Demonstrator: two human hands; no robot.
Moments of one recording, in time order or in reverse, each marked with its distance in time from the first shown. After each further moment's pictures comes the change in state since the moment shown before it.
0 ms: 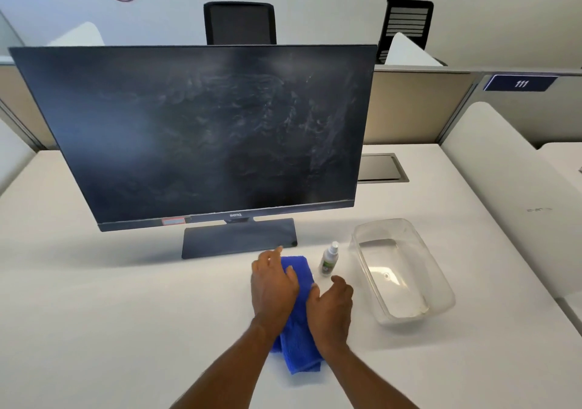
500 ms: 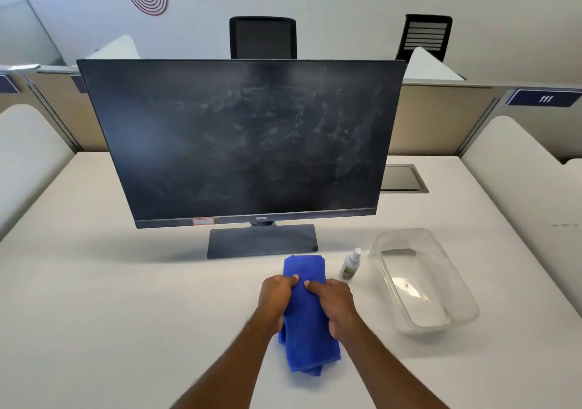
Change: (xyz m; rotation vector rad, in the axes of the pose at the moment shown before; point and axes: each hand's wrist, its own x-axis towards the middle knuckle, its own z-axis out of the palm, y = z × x) left_hand 0.006 -0.023 -0.033 -0.718 -0.306 -0.647; right_hand 0.009 -0.035 0.001 0.516 -0.567 0.350
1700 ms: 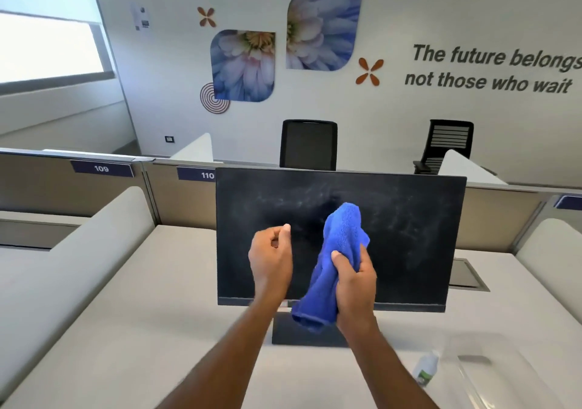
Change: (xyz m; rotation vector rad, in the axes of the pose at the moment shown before) left_hand -0.068 0.218 -0.144 0.005 0.488 0.992; right_hand -0.104 -0.185 0.134 0.449 -0.036 -0.751
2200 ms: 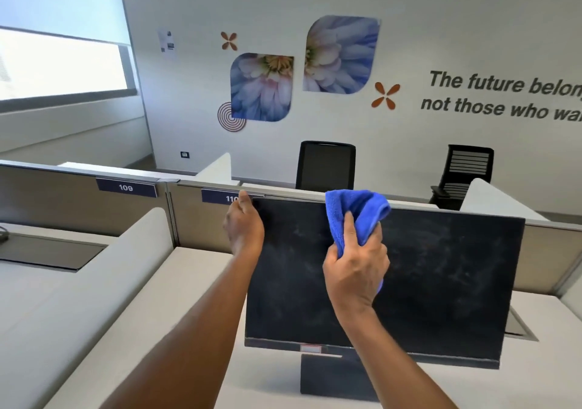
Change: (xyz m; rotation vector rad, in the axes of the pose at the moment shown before) left_hand 0.167 0.011 -0.059 -0.010 0.234 -0.145; right_hand 0.060 0.003 0.108 -1.187 0.285 -0.714
